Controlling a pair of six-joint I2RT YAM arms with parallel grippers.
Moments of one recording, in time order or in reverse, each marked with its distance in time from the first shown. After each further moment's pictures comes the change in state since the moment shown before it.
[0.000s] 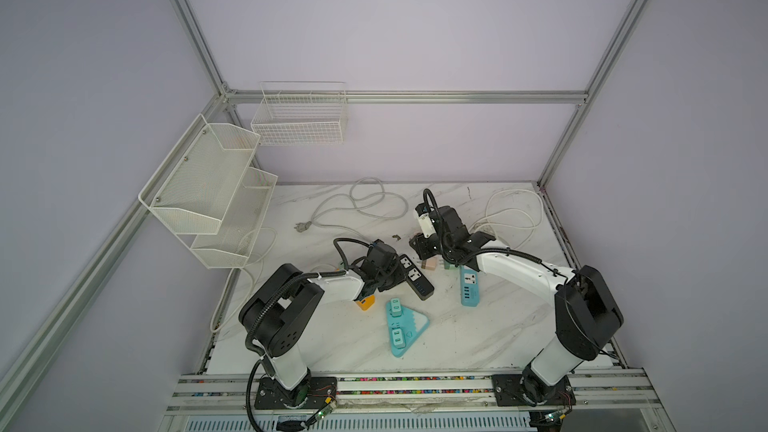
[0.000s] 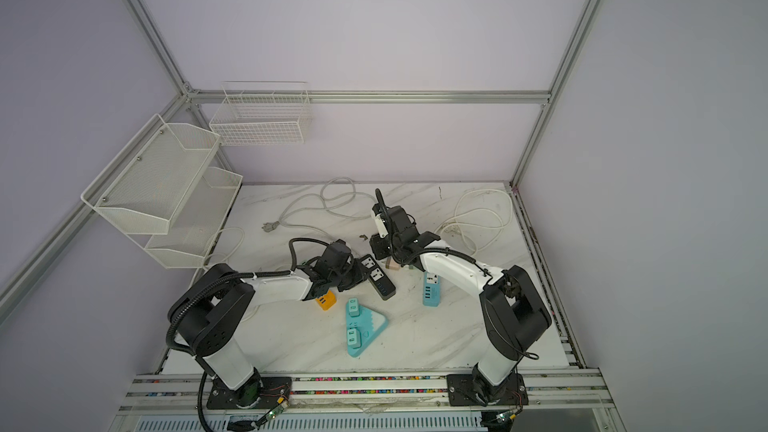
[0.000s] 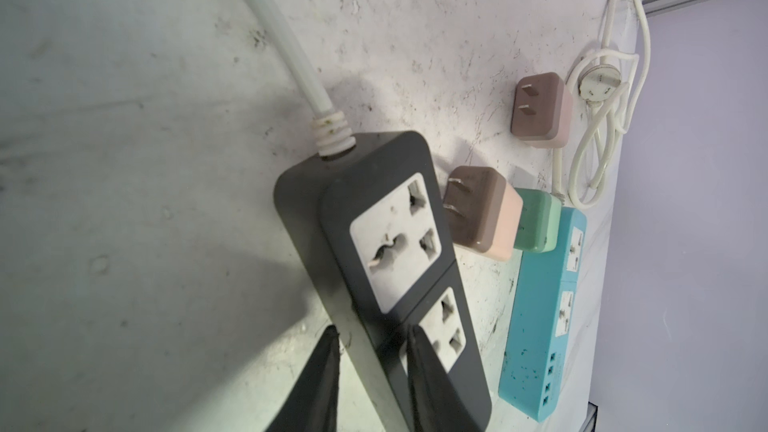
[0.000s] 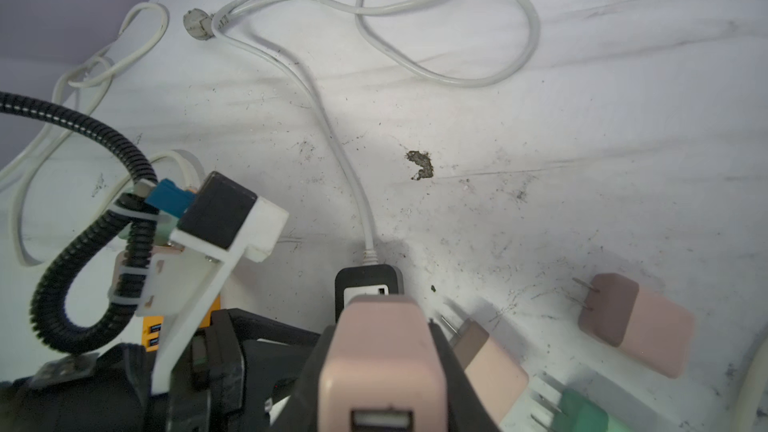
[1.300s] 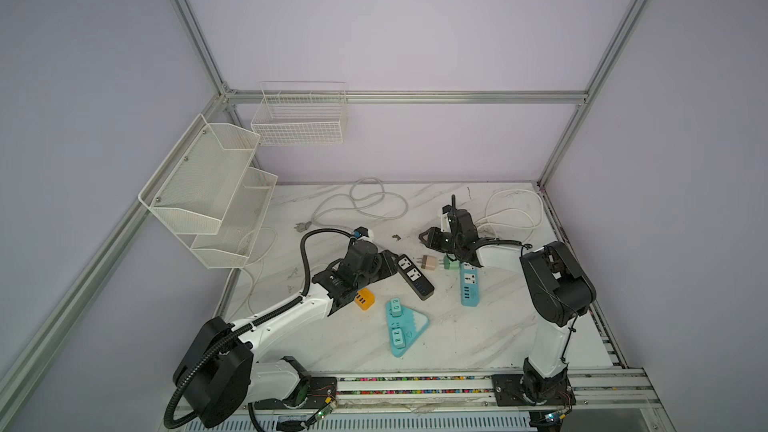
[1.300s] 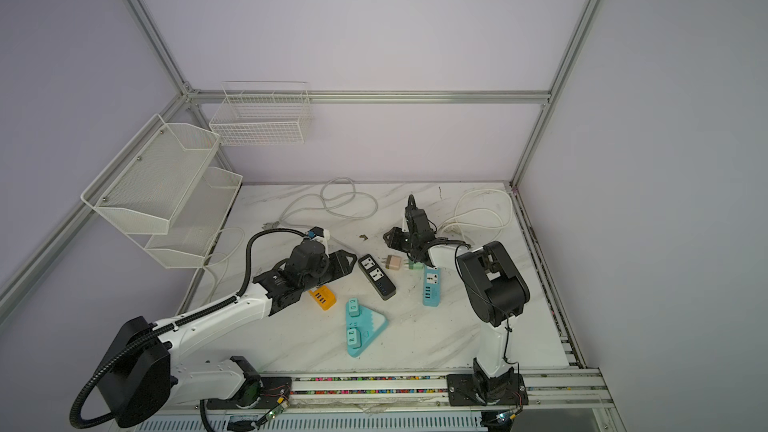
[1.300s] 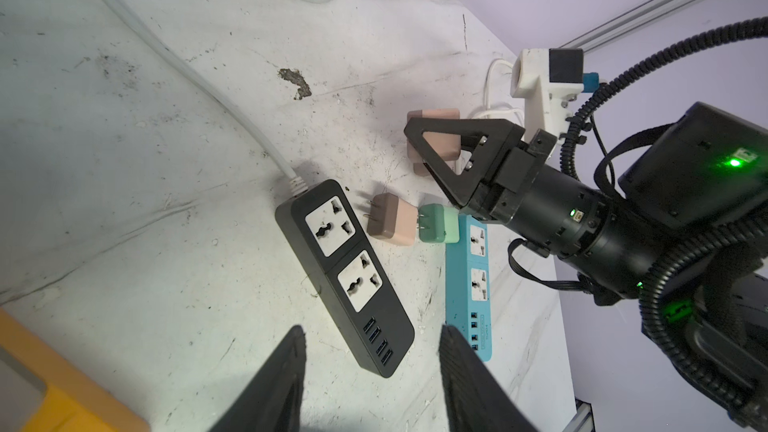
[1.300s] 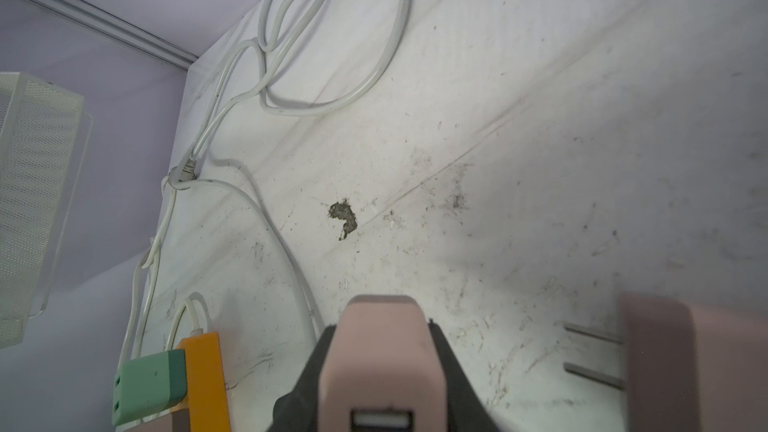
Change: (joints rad) left arm -0.002 -0.425 -0.066 -0.171 -0.144 0.116; right arm -0.185 0.270 -0.087 0.431 -0.201 0.436
